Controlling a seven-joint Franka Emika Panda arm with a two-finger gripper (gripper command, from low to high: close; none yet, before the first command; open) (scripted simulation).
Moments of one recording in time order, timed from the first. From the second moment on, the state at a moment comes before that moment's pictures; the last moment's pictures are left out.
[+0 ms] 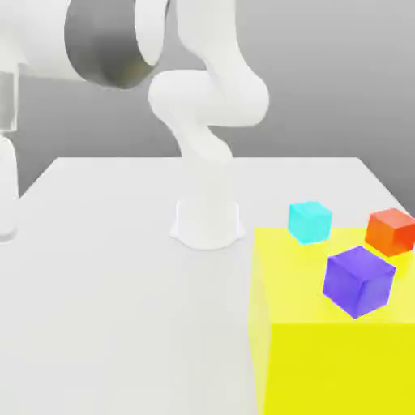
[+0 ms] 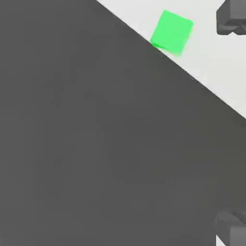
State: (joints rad) arm -0.30 0.17 -0.10 -2.07 0.02 2.46 1.35
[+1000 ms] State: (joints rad) arm -0.29 0.36 -0.04 -2.05 0.10 2.42 1.40
